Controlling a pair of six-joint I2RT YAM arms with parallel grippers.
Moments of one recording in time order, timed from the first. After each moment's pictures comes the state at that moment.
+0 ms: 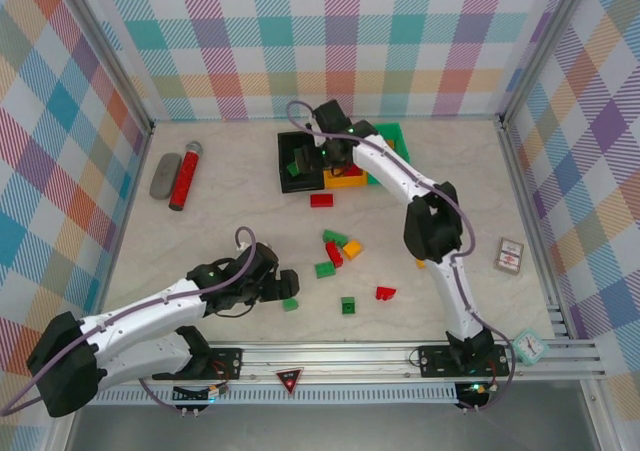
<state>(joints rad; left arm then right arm) -0.86 1.02 0.54 -0.58 -0.06 -0.89 0.62 2.23 2.10 -0.82 -0.15 0.28</state>
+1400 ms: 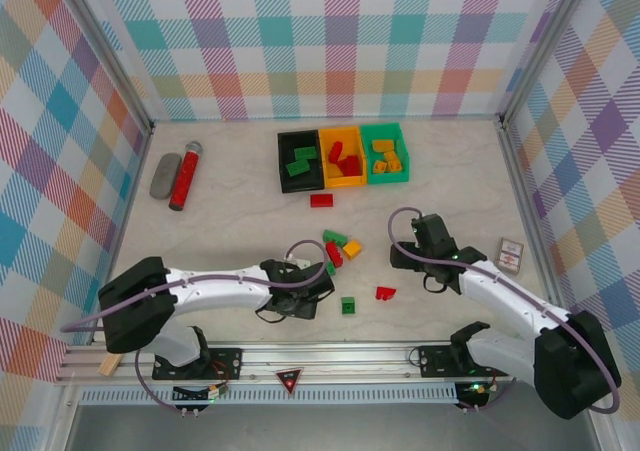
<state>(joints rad) -1.14 1.50 0.81 -0.74 -0.21 -0.95 0.47 1.08 0.52 -0.42 0.10 0.44</state>
